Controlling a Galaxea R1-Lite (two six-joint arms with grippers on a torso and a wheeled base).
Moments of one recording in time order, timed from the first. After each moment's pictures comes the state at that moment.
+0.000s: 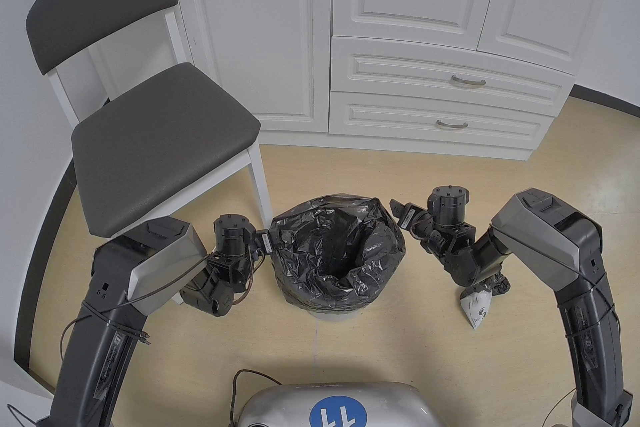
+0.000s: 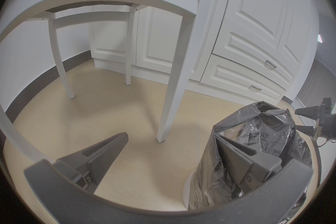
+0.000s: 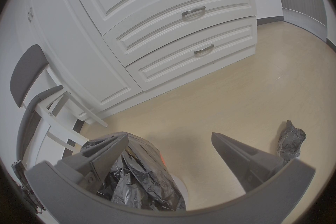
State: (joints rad) left arm -0.35 2.73 -1.39 -1.08 0.27 -0.29; right arm 0.33 2.61 -1.43 -0.93 -0.22 0.52
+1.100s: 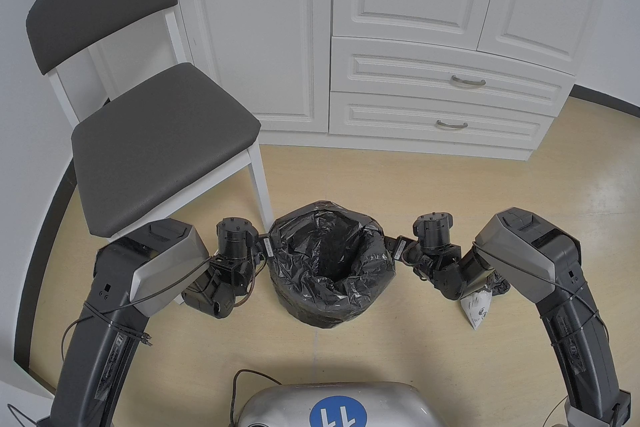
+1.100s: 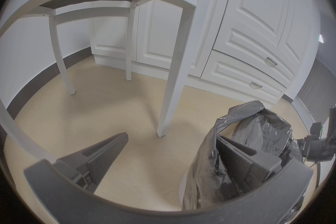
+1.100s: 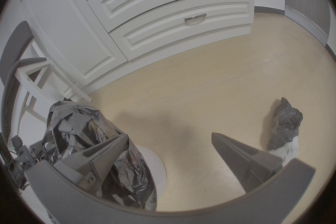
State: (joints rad) left arm -0.35 2.74 -1.39 -1.06 0.27 -0.31; right arm 0.34 2.74 -1.51 -0.76 -0.21 0.52
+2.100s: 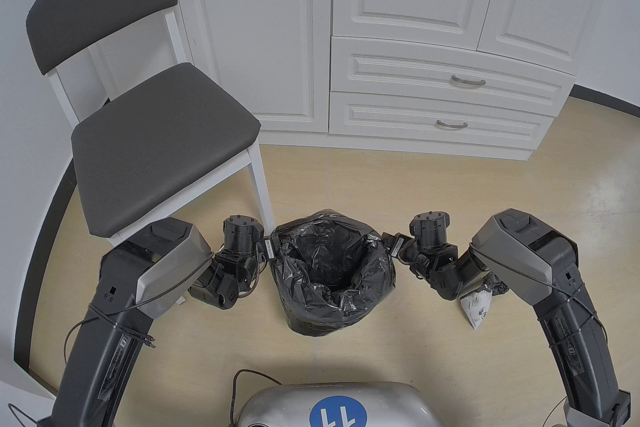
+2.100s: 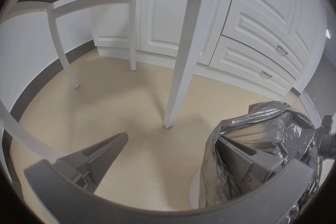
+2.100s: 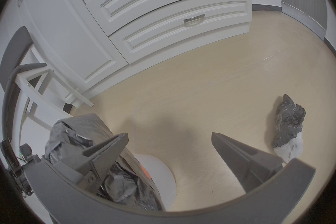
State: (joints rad) left arm -0.35 2.78 -1.53 -0.85 0.29 -0.32; right arm 0.35 2.76 -1.54 -0.77 -0.22 0.57
